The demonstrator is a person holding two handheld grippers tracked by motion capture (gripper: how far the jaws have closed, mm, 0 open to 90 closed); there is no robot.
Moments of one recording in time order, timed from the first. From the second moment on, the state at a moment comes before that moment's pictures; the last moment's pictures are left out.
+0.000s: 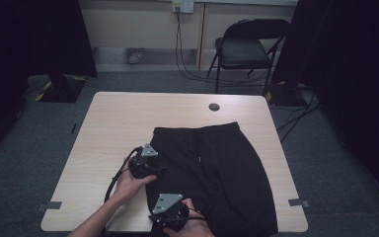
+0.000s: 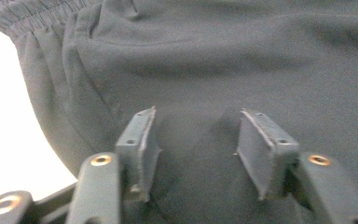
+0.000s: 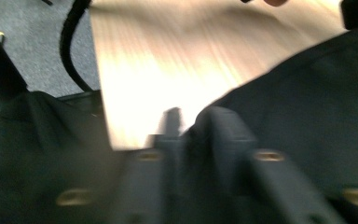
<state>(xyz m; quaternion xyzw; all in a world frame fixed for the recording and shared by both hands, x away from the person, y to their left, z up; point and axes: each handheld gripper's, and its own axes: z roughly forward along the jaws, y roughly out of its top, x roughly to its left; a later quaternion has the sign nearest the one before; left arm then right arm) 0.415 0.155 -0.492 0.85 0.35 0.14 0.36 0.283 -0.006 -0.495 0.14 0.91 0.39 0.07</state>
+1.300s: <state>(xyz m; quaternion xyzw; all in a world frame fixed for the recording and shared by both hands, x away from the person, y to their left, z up) 0.455 0.193 -0.476 0.81 0.41 0.17 0.39 0.308 -0.048 -0.498 0.21 0.89 0.40 0.10</state>
